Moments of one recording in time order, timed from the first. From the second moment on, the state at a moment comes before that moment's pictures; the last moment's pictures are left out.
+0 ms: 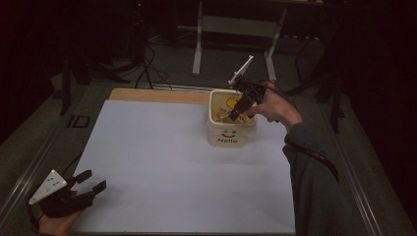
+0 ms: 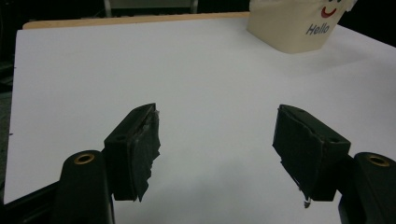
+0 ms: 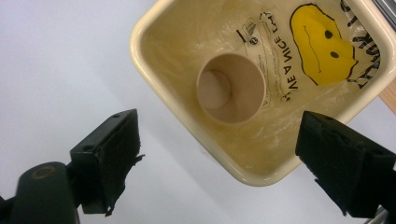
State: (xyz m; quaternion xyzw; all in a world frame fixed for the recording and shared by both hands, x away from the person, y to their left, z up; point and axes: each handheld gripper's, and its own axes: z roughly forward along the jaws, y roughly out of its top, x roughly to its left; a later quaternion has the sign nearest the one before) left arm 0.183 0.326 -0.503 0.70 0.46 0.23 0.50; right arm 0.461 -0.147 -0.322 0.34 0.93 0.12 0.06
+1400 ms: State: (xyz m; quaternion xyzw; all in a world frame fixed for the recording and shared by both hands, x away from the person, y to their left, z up) left arm 0.181 0.328 -0.503 0.70 0.46 0.23 0.50; right arm 0.414 -0.185 -0.334 0.31 0.92 0.23 0.10
